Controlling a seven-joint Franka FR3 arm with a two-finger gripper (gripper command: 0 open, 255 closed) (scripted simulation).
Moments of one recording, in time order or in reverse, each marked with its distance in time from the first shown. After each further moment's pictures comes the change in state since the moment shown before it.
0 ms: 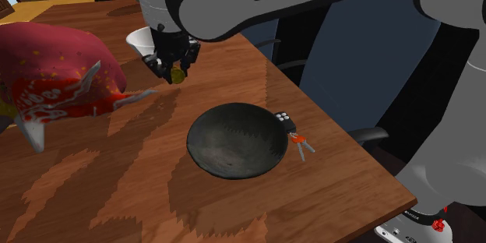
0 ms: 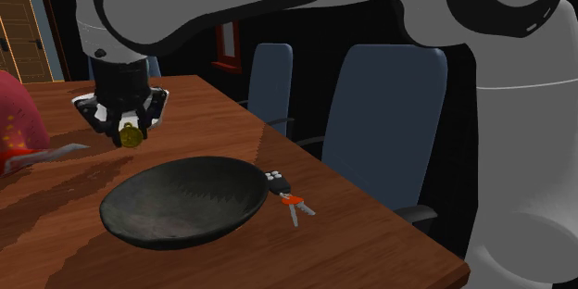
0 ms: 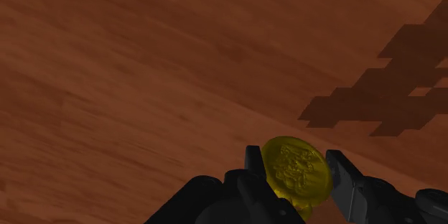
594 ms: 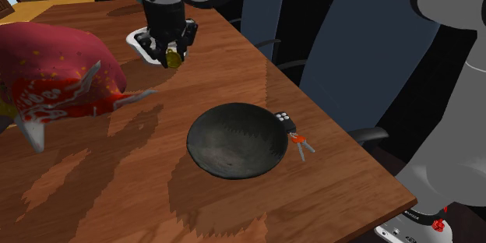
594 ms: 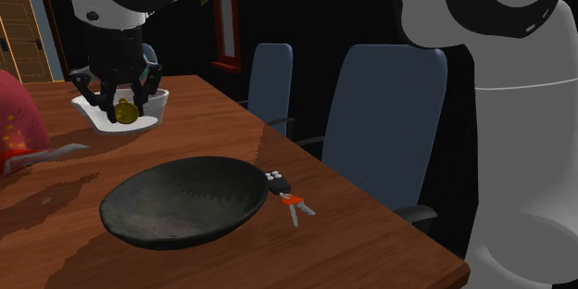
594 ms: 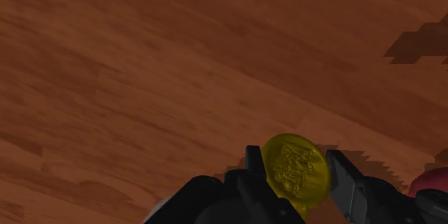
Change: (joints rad) arm 0.017 0.010 0.006 0.132 0.006 -0.121 -0.030
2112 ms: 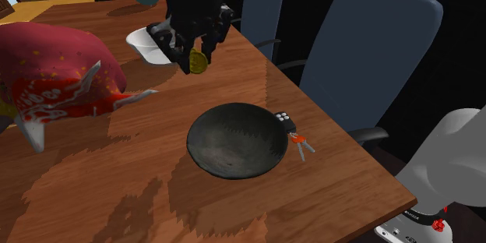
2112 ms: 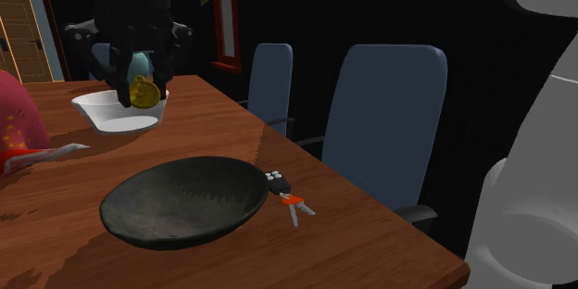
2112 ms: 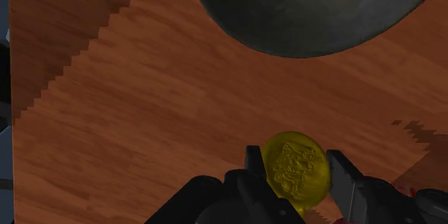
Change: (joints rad) arm 0.005 -0.413 0.027 -0.252 0.254 -0.077 0.007
